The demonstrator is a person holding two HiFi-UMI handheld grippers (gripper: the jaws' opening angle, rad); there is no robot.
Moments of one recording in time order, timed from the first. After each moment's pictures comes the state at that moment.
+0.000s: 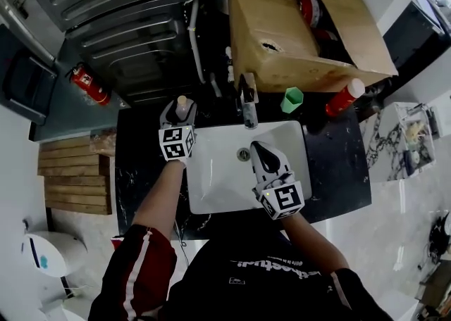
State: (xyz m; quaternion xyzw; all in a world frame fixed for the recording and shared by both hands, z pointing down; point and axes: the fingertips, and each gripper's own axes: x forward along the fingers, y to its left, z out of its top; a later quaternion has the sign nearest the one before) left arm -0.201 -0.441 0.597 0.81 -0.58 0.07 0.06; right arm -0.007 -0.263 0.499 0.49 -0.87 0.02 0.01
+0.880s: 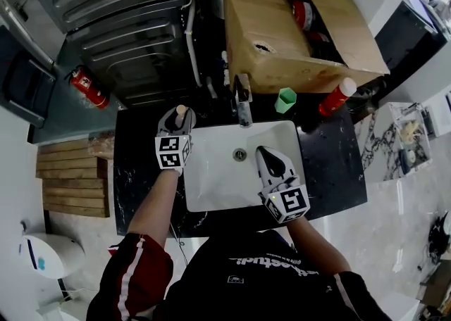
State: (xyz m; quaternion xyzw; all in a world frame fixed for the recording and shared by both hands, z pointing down) left arm -0.190 -0.403 0.578 0.83 -0.55 0.09 0.03; right arm 0.021 -0.238 0.494 0.49 -0.87 0.02 0.03
